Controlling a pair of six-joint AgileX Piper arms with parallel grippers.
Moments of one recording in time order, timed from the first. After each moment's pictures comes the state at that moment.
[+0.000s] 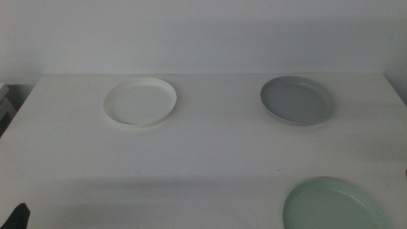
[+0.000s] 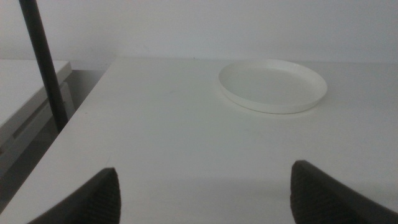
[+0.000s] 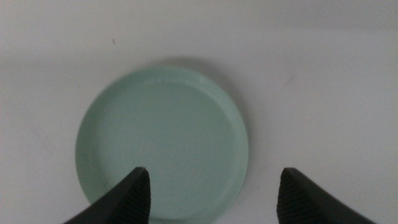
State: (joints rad) left arm -0.01 -0.01 0.03 0.09 0.22 -0.14; right arm 0.03 0.88 -0.83 0.12 1.05 -0.01
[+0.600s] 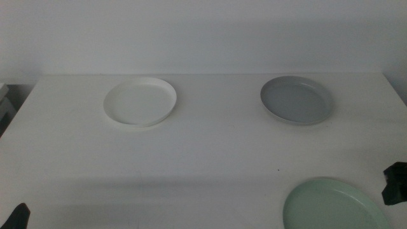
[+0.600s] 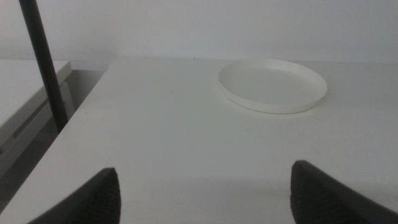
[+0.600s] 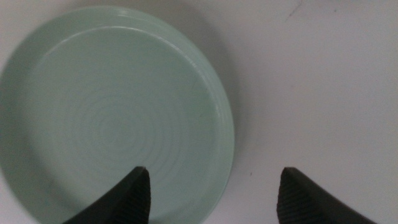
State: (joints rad) left arm -0.01 -0.01 0.03 0.09 0.22 -0.14; right arm -0.03 1.24 -0.80 0.12 0.99 0.00
